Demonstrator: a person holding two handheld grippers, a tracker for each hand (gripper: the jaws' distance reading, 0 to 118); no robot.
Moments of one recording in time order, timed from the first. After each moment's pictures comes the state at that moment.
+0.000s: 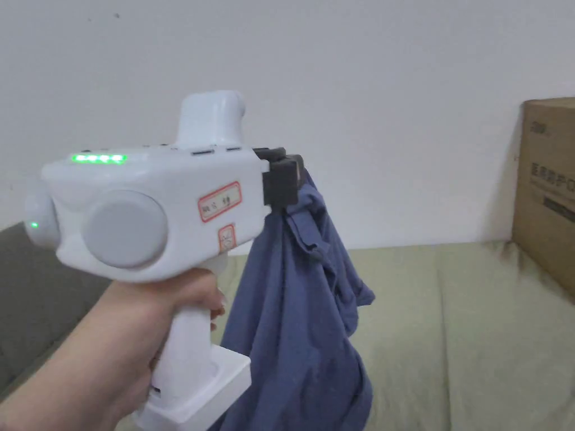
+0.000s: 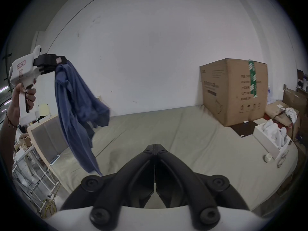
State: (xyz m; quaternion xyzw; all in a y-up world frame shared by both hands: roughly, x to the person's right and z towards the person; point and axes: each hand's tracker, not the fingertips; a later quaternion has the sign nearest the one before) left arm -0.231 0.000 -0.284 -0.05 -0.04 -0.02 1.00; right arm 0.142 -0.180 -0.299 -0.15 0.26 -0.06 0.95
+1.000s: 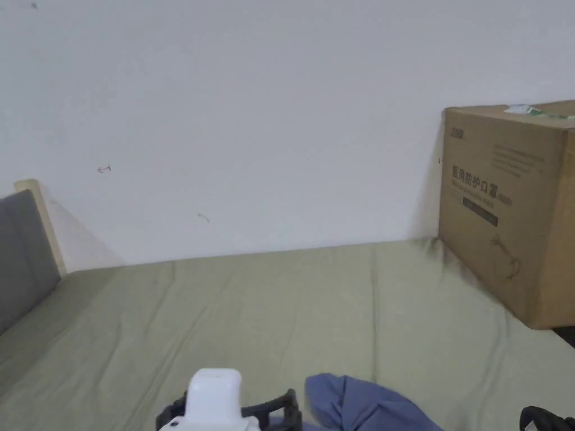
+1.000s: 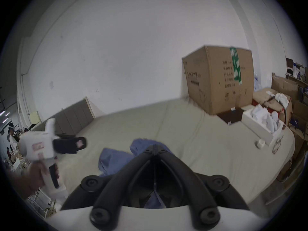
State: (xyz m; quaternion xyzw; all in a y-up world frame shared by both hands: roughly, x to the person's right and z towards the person) left arm -0.192 -0.215 -0.247 -0.11 0.13 0.02 0.98; right arm 0.163 -0.206 -0.298 -0.13 0.23 -0.09 0.96
